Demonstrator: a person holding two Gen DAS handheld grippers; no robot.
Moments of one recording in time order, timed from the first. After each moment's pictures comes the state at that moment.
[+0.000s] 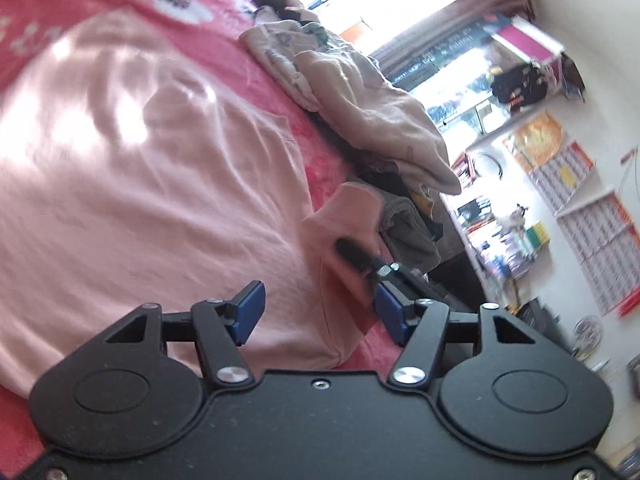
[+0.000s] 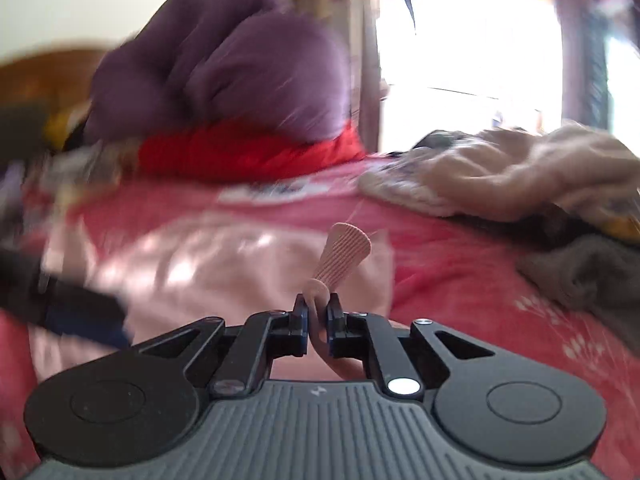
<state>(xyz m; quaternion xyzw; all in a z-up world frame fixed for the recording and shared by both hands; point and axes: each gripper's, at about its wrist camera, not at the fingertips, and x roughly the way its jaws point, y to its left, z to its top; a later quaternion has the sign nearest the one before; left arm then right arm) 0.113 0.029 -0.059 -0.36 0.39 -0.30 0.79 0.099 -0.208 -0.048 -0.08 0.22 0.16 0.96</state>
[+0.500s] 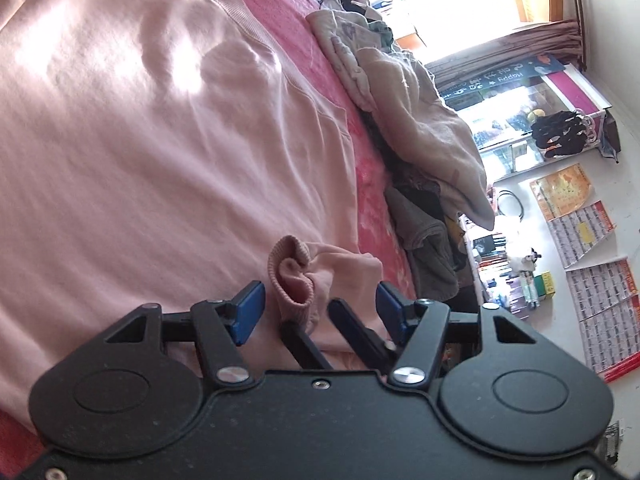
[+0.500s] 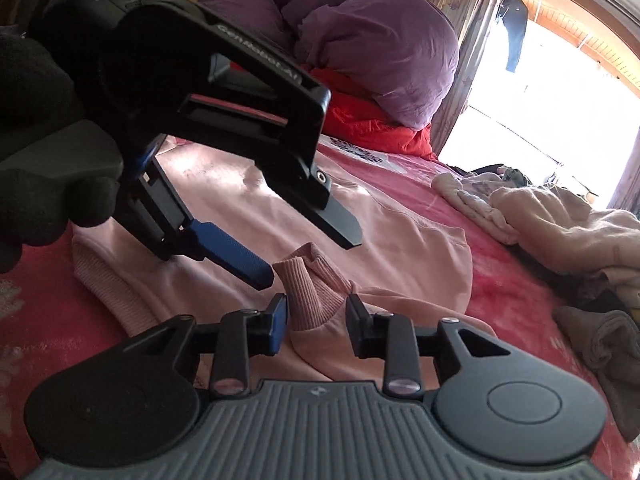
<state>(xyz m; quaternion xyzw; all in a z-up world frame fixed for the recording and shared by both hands) 0.136 0.025 -0.088 -0.42 0.42 -0.24 0.77 0.047 -0.145 -0.070 -0.22 0.22 0.20 0.93</state>
